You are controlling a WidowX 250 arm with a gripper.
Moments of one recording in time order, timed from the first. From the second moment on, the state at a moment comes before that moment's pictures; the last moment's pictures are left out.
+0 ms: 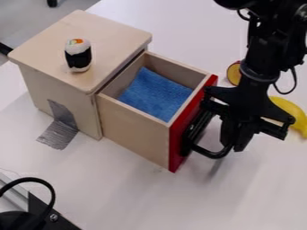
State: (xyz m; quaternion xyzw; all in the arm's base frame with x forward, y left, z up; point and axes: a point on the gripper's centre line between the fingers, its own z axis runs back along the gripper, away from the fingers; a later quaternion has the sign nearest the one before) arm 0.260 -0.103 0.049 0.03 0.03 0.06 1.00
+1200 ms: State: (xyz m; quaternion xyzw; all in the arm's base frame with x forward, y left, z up) arm 0.258 -0.012 0.085 0.08 0.03 0.15 0.99
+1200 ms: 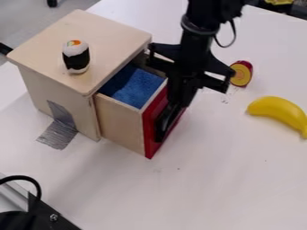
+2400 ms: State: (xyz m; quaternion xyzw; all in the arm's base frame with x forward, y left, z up) arm 0.263 -0.037 0.077 0.07 -0.08 0.13 0.99
